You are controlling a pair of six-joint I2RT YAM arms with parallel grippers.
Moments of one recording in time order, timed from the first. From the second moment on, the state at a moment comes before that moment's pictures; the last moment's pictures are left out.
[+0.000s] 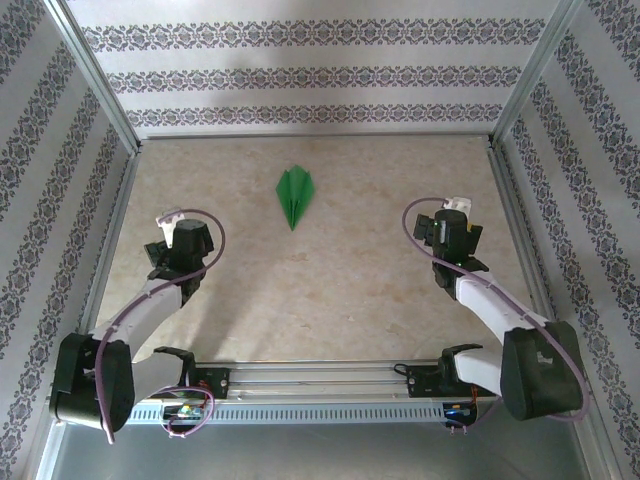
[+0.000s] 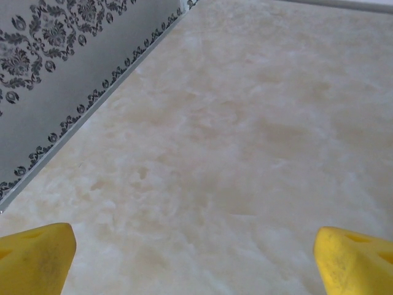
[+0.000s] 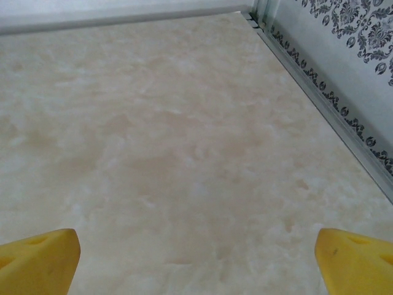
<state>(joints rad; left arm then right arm) -0.12 1.13 0.48 0.01 -0.62 -0.29 0.13 1.20 0.51 0.14 0.40 0.18</state>
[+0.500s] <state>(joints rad) -0.06 1.40 0.34 0.64 -0.27 -0.05 0.06 1.37 0.38 0.62 0.15 0.02</state>
